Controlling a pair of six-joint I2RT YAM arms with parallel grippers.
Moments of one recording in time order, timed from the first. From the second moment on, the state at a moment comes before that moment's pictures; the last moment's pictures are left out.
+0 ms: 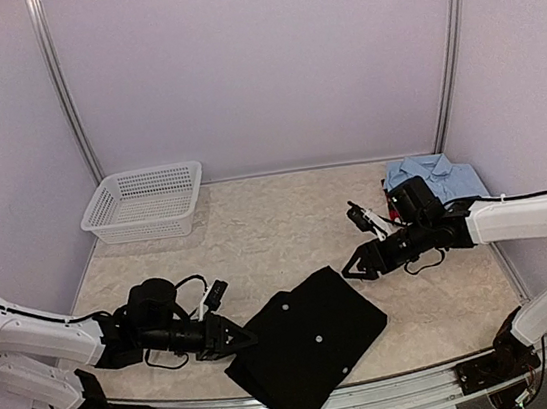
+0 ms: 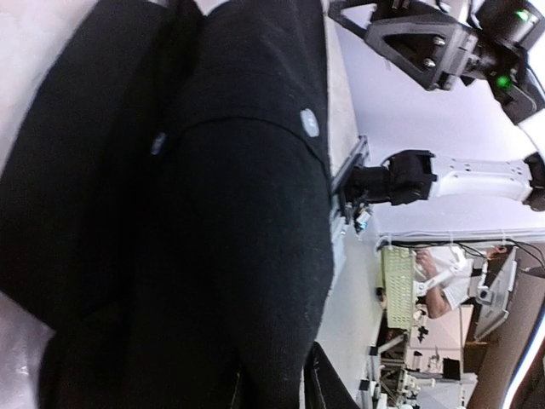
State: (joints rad) left arm -0.96 1.27 0.33 0.50 0.49 -1.07; right arm 0.62 1.40 0.77 -0.20 -0.47 0.28
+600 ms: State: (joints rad) left arm -0.96 1.13 0.24 0.20 0.28 -0.97; right arm 0.77 1.49 0.84 -0.19 -0.42 0.30
